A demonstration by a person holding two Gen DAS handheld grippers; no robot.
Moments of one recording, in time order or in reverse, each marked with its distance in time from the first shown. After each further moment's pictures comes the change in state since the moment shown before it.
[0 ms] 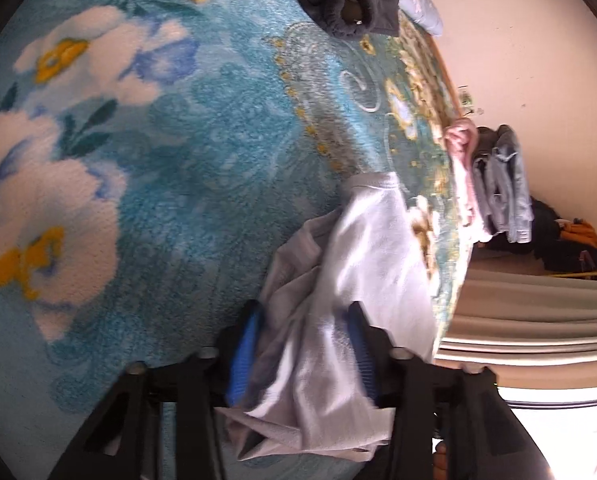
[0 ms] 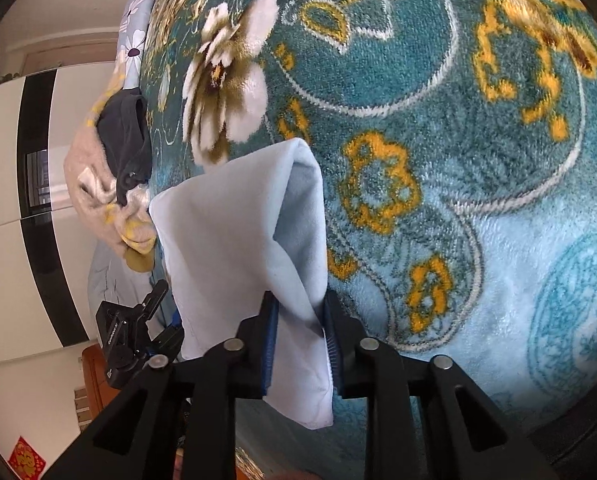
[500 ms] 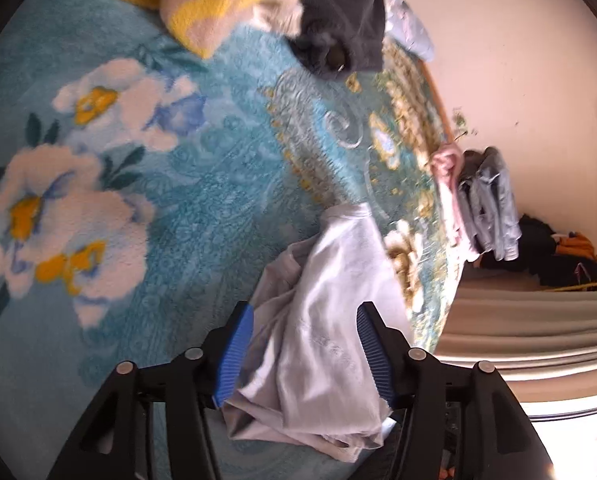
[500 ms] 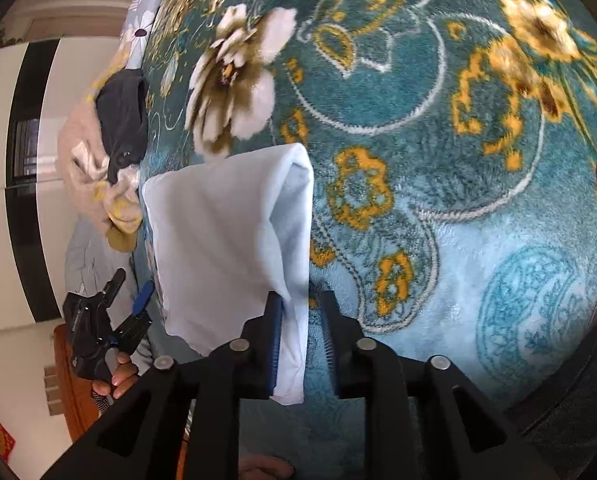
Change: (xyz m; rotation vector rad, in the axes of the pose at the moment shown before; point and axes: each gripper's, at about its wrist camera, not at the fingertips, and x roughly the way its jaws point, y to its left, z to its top) left arm -0.022 -0.010 0.005 0.001 -0.057 -0.015; right arm -0.019 -0.003 -0.003 -0.070 0.018 -0.073
